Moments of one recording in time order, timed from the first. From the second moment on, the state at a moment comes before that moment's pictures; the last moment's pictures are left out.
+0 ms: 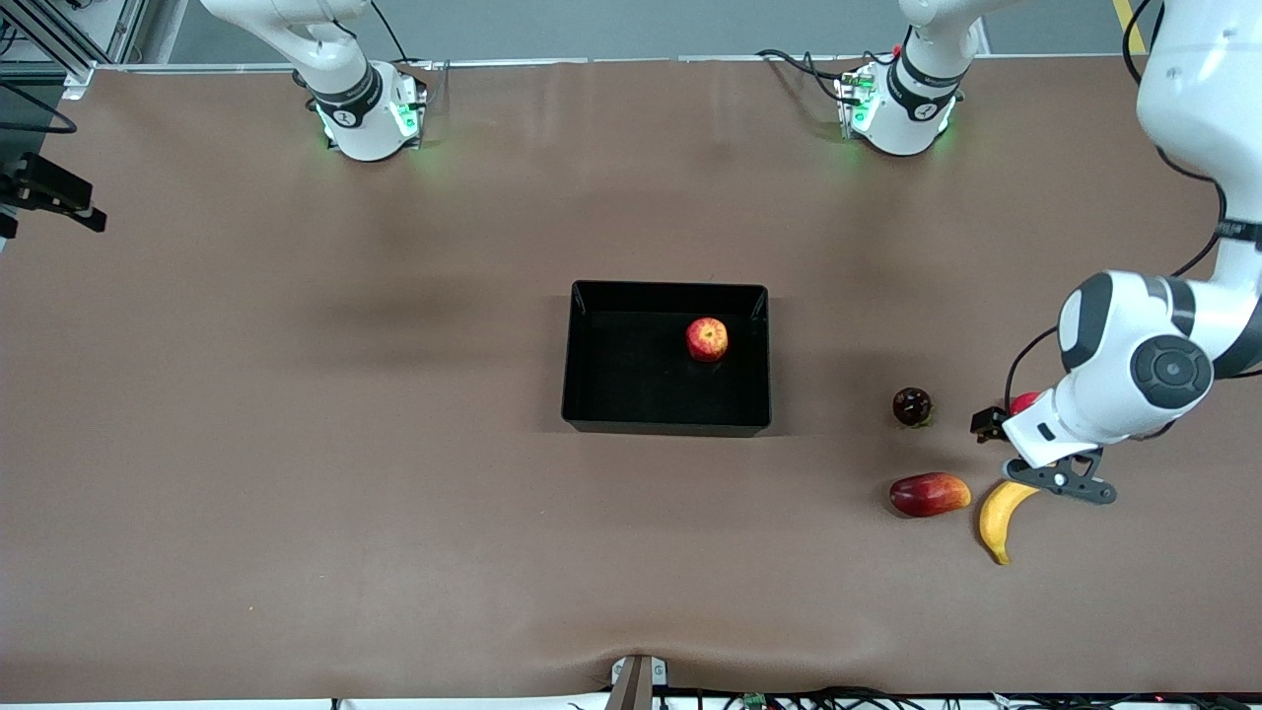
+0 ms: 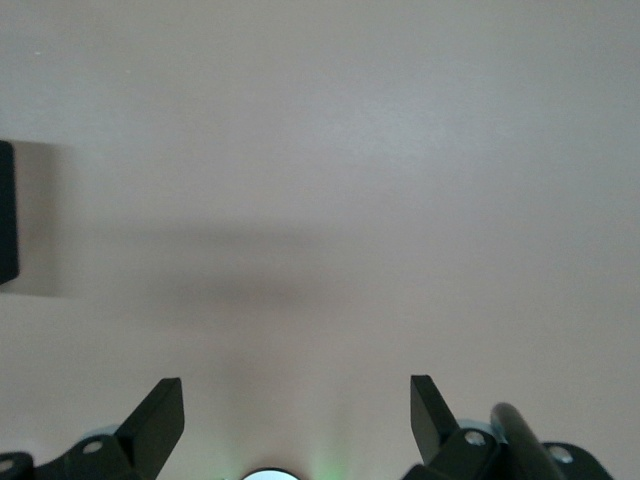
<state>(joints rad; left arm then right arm) 0.37 0.60 -0.41 -1.71 0.43 2.27 0.14 0.01 -0.08 -0.13 -1.61 0.02 1.48 -0.19</state>
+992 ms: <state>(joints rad) 0.42 0.79 -0.39 -1.65 0.57 2.56 0.53 0.01 -0.08 -0.13 -1.58 0.03 1.48 -0.19</state>
